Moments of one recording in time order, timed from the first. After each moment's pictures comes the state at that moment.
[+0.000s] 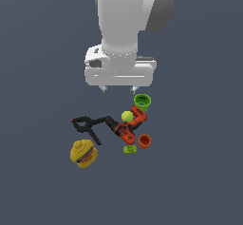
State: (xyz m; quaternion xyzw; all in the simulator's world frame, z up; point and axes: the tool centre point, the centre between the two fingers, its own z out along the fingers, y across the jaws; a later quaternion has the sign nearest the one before) arm 0.002 -0.008 0.300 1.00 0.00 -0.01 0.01
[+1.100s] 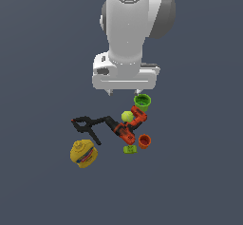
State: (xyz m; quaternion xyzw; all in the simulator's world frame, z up) arm -0.008 0.008 0.276 1.00 0.00 -0.03 0.01
